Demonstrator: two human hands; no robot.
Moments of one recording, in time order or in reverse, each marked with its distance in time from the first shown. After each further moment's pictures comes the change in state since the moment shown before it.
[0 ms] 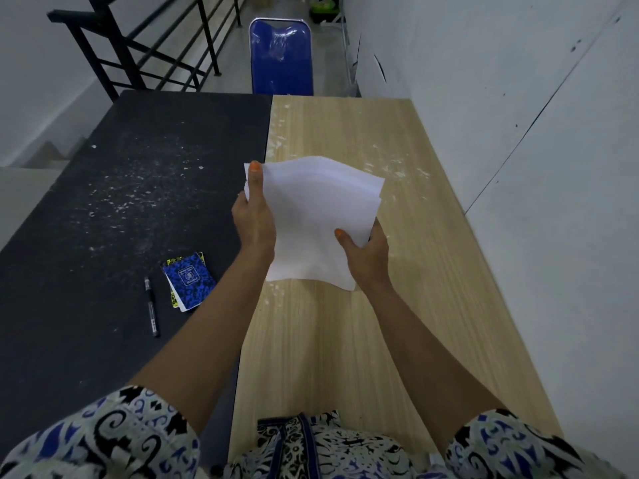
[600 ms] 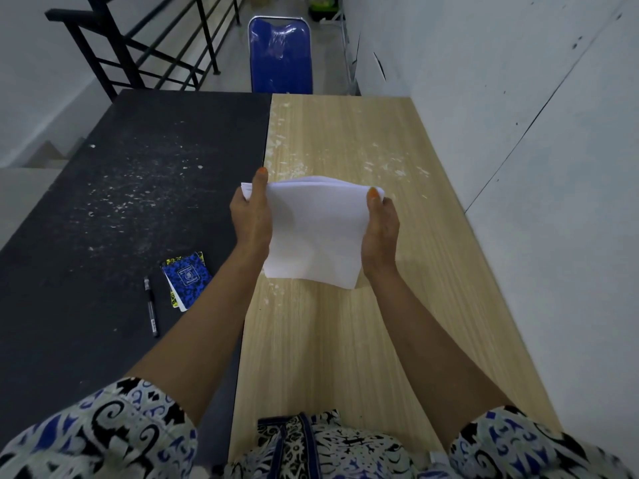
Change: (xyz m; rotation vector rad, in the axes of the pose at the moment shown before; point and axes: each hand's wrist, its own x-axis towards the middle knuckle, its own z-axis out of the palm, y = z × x) left_hand 0.013 -0.003 -0.003 0.088 -0.005 0.007; right_hand 0.008 -0.038 -0.001 0.255 0.102 0.011
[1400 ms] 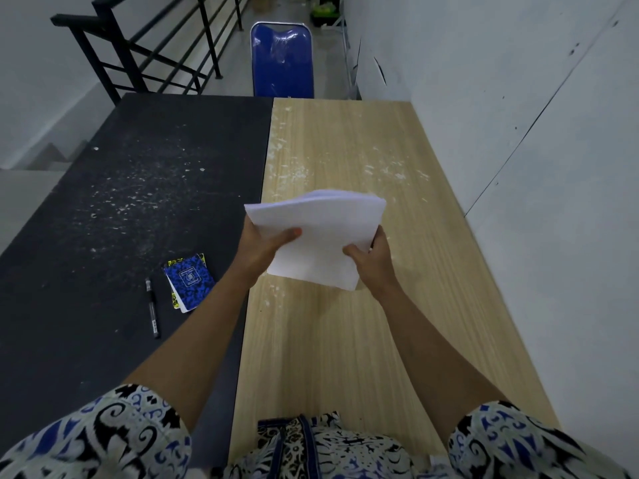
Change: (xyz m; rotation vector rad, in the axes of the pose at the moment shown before) left_hand 0.000 -0.040 -0.040 0.198 -0.441 0.125; right_hand 0.004 0.053 -0.027 -0.273 -0.200 0.138
